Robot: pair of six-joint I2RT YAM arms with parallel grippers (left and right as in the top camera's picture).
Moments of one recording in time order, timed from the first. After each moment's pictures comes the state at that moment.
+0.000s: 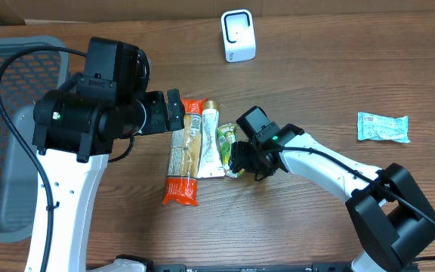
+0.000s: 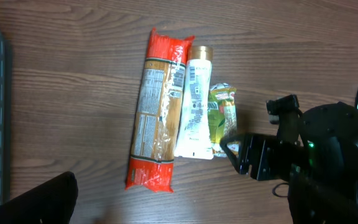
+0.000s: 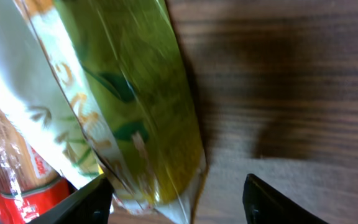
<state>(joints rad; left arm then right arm) -0.22 1.43 1.82 -1.47 0.05 -0.36 0.66 1.80 1.09 -0.55 -0.22 0.78</state>
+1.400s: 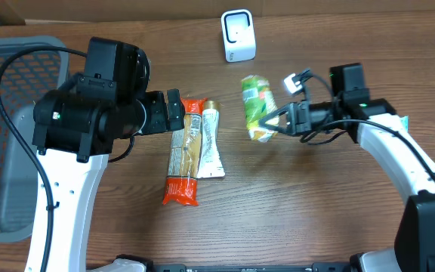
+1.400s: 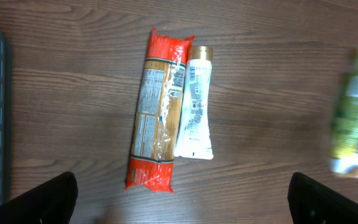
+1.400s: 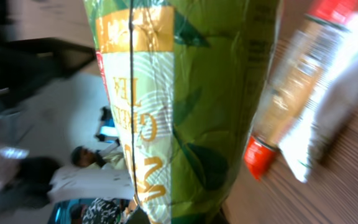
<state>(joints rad) -0.22 1.43 1.82 -1.47 0.05 -0.36 0.15 1.64 1.11 -0.47 -1.40 0.23</state>
